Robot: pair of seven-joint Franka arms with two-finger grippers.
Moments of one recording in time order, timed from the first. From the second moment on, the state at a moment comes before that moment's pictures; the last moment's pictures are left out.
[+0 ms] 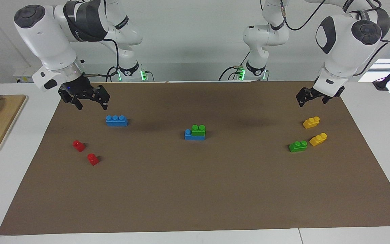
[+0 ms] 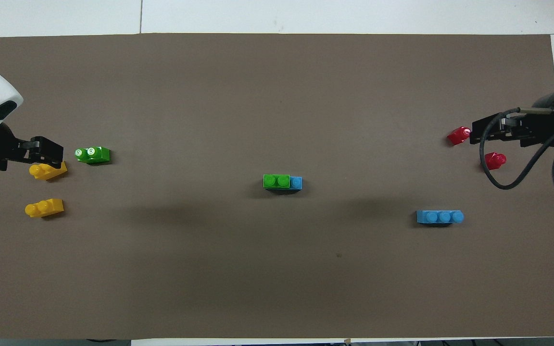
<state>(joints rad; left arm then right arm) -0.10 0.03 0.04 -1.71 0.12 1.61 -0.03 -0.06 0.02 0.07 -1.67 0.04 1.67 0.08</state>
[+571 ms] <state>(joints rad) -0.09 0.01 0.05 -1.75 0.08 1.62 -0.01 -0.06 0.01 0.07 -1.66 0.00 1.63 0.06</state>
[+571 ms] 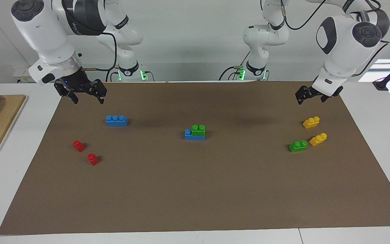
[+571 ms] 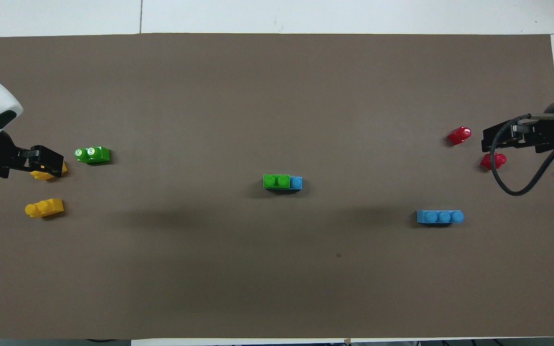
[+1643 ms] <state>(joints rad) -0.07 0.00 0.04 -1.71 0.00 1.64 -0.06 -0.06 0.01 0.07 -1.66 -0.01 1.63 0.06</state>
